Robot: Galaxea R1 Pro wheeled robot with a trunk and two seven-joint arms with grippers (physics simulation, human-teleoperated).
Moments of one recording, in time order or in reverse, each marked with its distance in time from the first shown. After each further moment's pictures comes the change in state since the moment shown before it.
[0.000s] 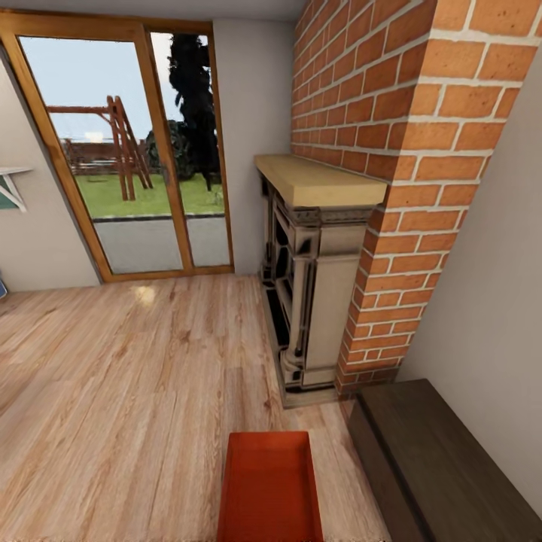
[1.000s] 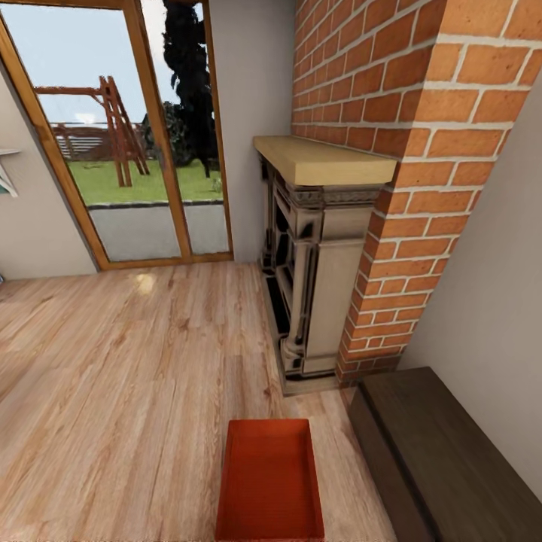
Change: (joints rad) left arm 0.000 0.006 0.000 -0.001 0.073 -0.002 0.002; right arm 0.000 -0.005 -0.001 -0.002 0.000 0.000 0.000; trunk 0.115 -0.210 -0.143
